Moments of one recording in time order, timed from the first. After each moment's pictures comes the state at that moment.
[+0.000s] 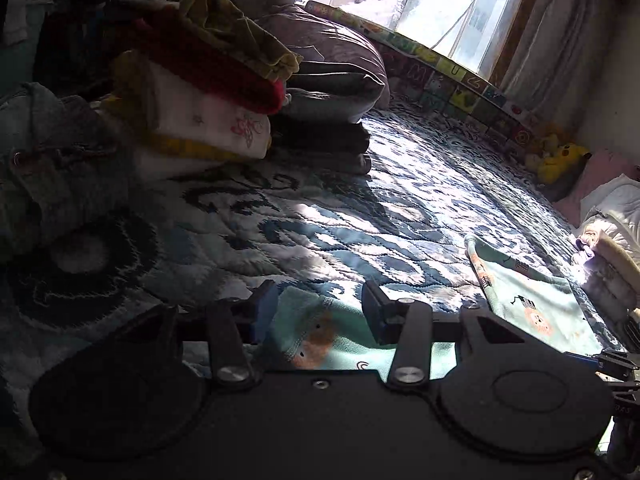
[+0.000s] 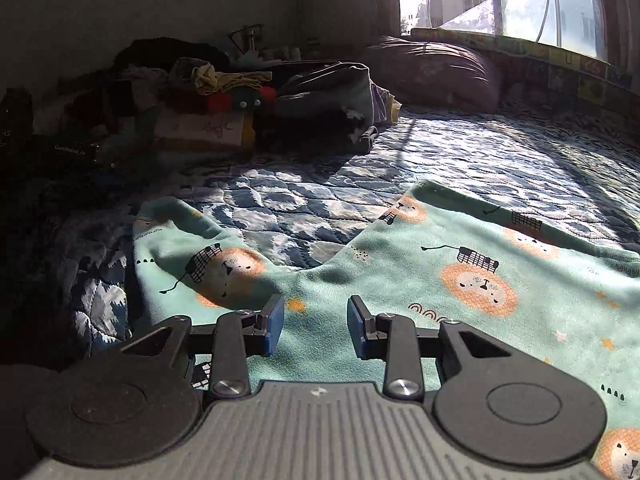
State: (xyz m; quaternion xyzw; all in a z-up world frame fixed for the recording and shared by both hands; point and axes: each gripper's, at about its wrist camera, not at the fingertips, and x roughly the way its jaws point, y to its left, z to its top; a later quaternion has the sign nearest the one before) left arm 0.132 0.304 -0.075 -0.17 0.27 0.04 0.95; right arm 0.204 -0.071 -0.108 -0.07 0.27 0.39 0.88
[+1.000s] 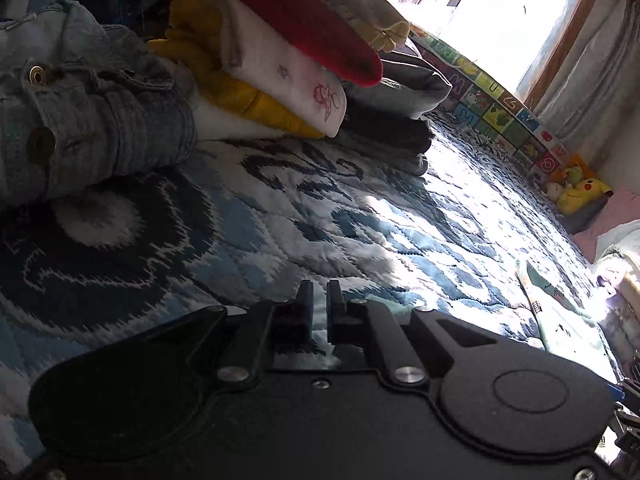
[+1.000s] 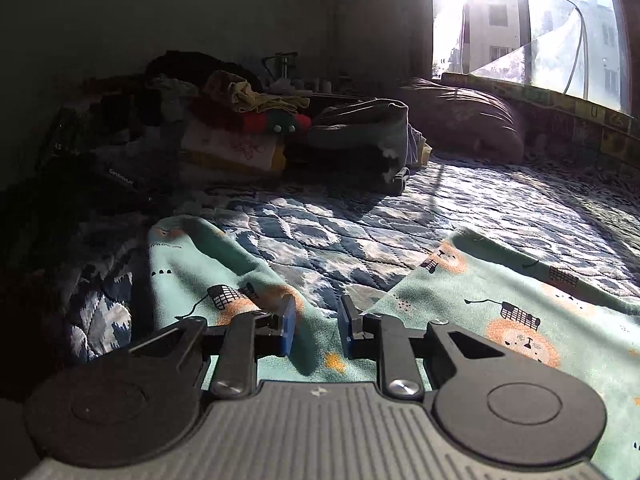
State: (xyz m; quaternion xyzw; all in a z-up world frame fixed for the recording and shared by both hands) left arm 0.135 0.355 -0.115 -0.25 0.25 0.08 0.93; right arm 0.197 -0.039 -0.118 -0.09 0.19 0.42 0.88
